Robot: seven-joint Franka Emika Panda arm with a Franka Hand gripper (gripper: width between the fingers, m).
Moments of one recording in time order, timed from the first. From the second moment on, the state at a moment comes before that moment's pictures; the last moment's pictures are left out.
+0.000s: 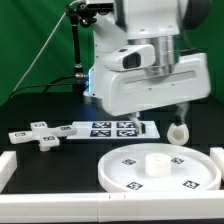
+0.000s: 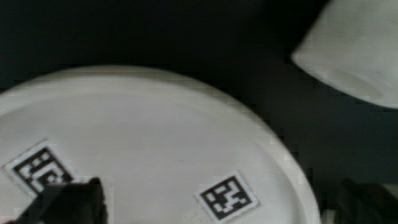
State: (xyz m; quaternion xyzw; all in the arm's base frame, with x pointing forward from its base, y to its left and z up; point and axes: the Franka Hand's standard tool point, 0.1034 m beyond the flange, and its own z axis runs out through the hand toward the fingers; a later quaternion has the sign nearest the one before) arm 0.477 0.074 0.051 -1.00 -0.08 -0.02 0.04
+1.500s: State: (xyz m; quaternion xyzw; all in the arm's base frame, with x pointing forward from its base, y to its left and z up) arm 0.452 0.094 0.028 -0.98 0.15 0.12 0.08
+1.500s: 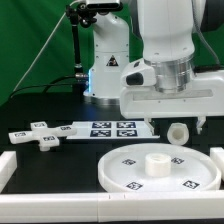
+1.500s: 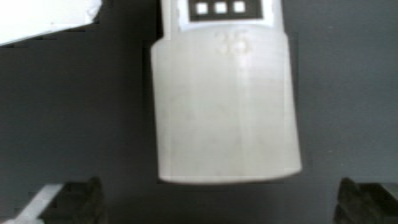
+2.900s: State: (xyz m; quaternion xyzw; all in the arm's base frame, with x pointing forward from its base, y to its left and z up) arm 0.440 0.100 0.013 -0.89 0.10 0.43 0.11
